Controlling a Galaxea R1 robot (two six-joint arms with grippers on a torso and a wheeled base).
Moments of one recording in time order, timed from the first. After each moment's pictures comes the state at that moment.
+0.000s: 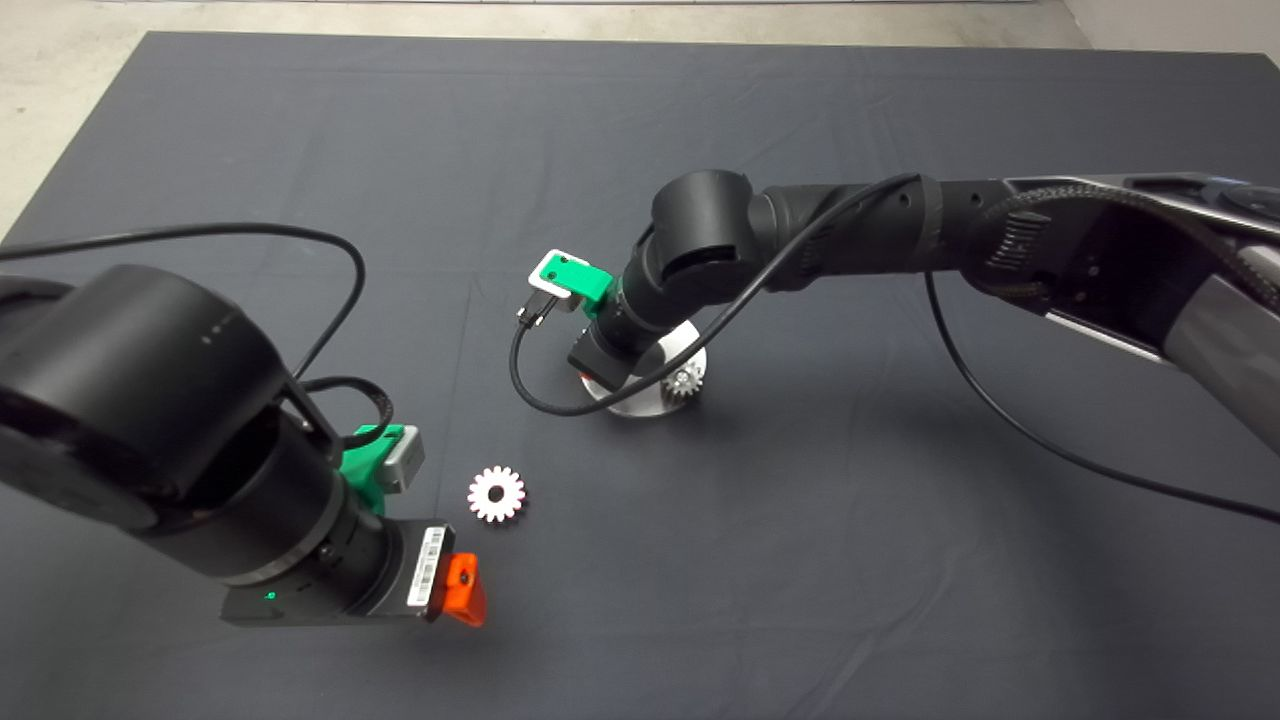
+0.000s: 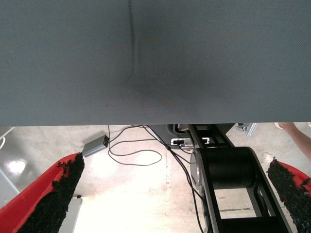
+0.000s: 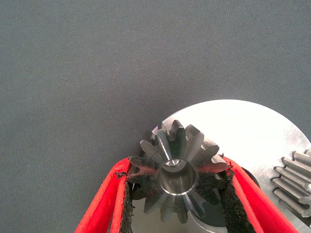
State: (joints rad) left arm -0.46 2.30 -0.47 0.06 1.51 -1.84; right arm 0.31 2.98 -1.37 -0.57 -1.26 0.63
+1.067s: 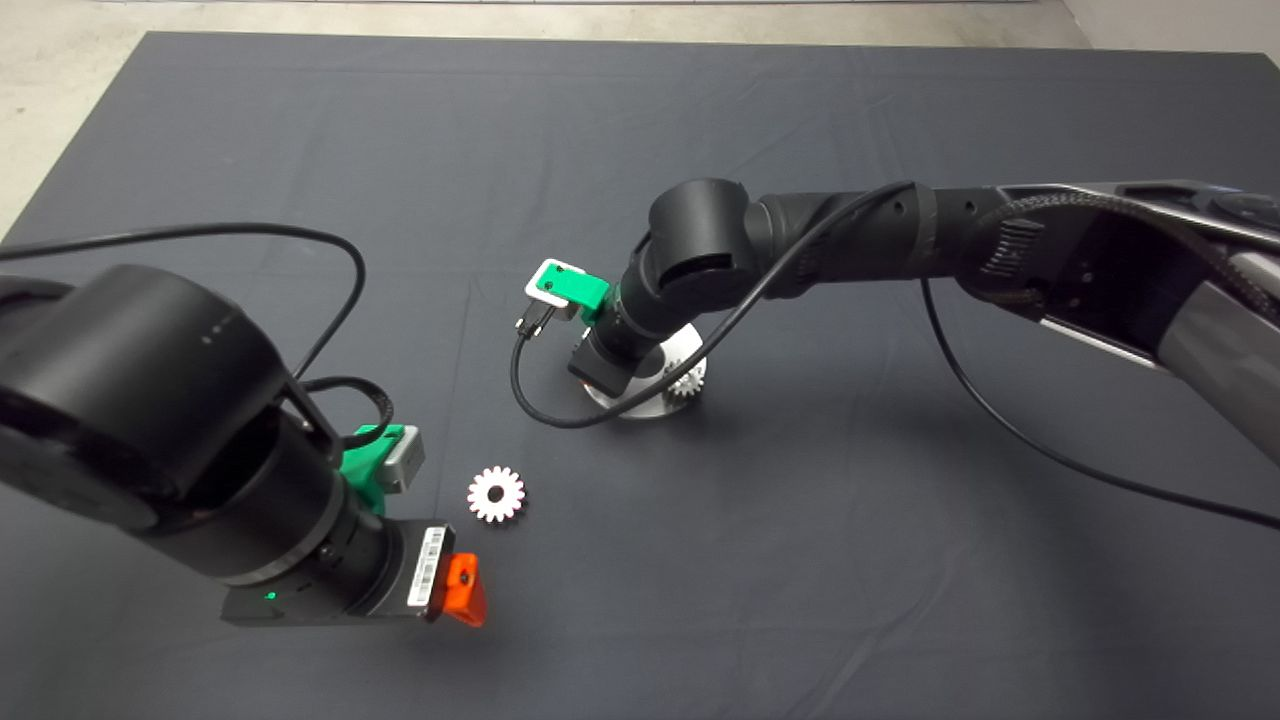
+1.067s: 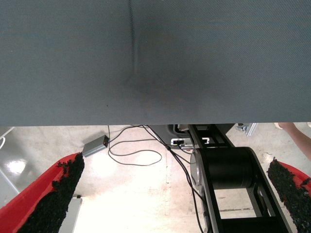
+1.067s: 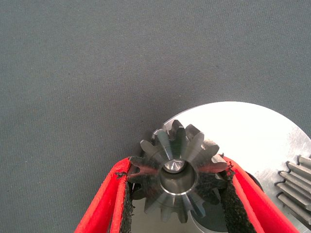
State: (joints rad) left arm -0.46 2.30 -0.47 0.06 1.51 -1.84; right arm 0.30 2.99 -1.37 -0.57 -1.26 0.58
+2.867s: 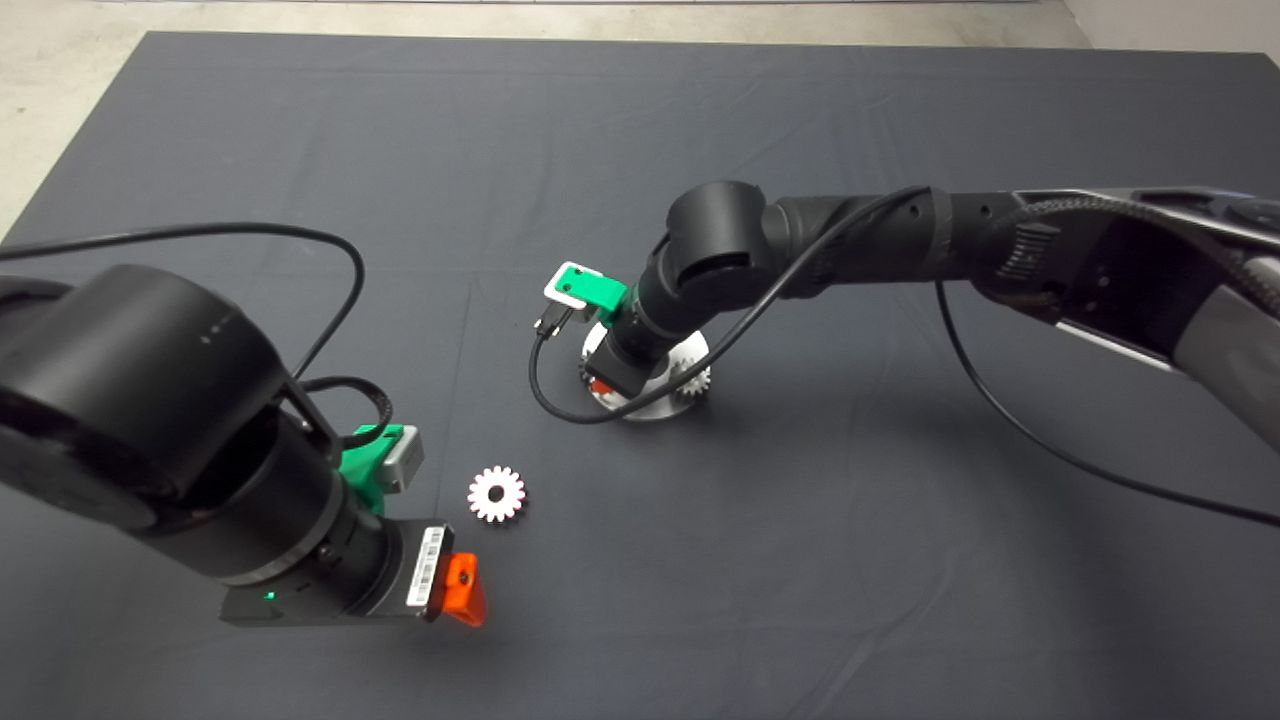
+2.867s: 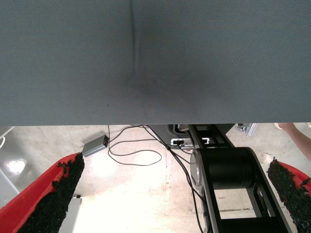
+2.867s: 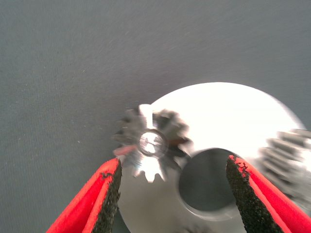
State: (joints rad) left arm -0.46 2.30 -0.47 0.06 1.51 -1.84; right arm 0.32 2.94 -1.34 -0.52 -1.26 0.58
